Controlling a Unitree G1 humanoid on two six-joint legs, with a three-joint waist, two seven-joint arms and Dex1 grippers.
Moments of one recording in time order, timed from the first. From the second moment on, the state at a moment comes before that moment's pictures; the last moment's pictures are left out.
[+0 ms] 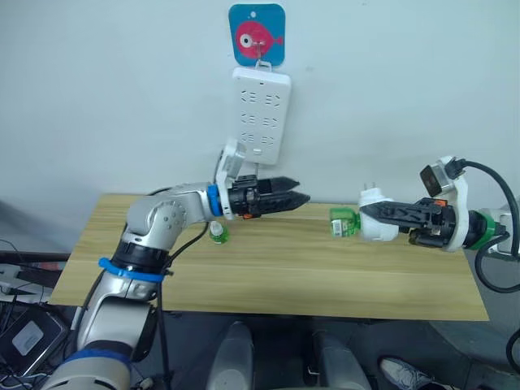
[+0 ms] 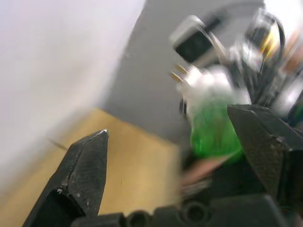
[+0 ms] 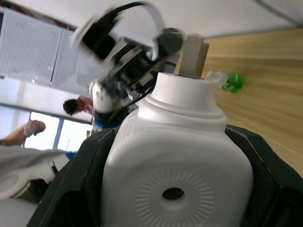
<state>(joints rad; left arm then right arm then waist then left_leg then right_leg) -0.67 0.50 -0.20 0.06 -0.64 0.35 -1.14 -0.42 -0.99 -0.16 0.06 1.95 1.29 0.30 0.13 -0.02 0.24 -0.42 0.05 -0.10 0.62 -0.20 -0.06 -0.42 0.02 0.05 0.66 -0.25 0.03</state>
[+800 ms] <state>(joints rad) -0.80 0.27 -0.14 0.65 0.40 -1.40 -0.62 -0.53 -0.89 -0.14 0.11 1.95 1.35 0.26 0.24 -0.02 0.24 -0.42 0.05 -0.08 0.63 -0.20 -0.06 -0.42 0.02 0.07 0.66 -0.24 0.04</state>
